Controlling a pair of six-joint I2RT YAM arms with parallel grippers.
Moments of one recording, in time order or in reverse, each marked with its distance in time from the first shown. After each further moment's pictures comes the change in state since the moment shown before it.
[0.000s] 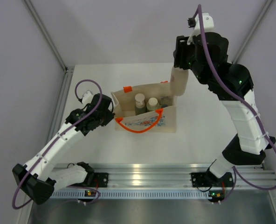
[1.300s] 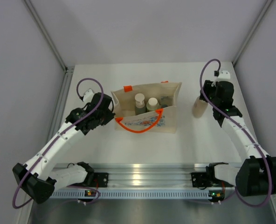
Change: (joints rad) left arm 0.000 0.009 0.015 0.000 0.001 0.068; right arm -0.750 -0.457 -1.558 0.953 -0.502 -0.014
